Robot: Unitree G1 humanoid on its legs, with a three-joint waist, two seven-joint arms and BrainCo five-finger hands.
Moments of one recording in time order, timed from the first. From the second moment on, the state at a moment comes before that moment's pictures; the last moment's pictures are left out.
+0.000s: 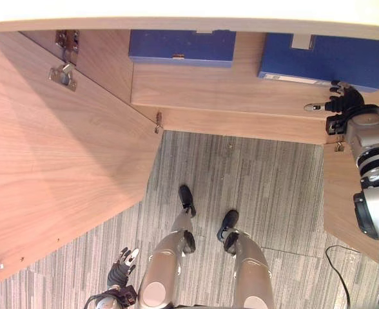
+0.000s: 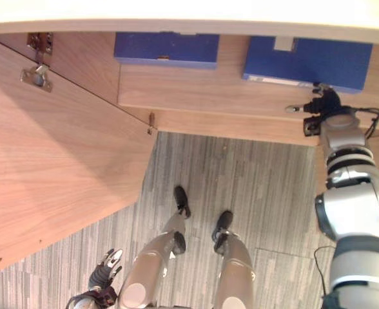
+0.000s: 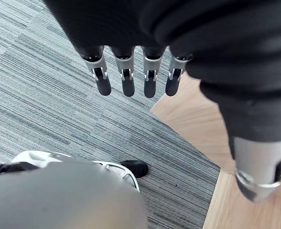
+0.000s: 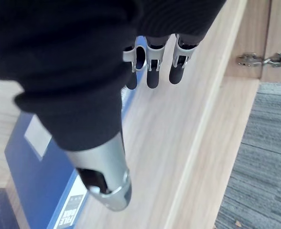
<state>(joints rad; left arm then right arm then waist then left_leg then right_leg) 0.30 0.06 0.10 0.53 -0.36 -0.12 -0.07 -1.18 -0.78 0.33 1.17 0.33 0.11 0.01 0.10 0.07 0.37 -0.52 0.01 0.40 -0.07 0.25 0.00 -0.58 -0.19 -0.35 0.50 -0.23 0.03</state>
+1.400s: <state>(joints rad) 0.27 0.00 0.06 0.54 -0.38 -0.19 0.09 -1.23 -0.68 -0.06 0.74 -0.16 0.09 -0.46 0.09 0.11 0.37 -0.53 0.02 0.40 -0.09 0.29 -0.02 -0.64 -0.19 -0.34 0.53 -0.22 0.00</state>
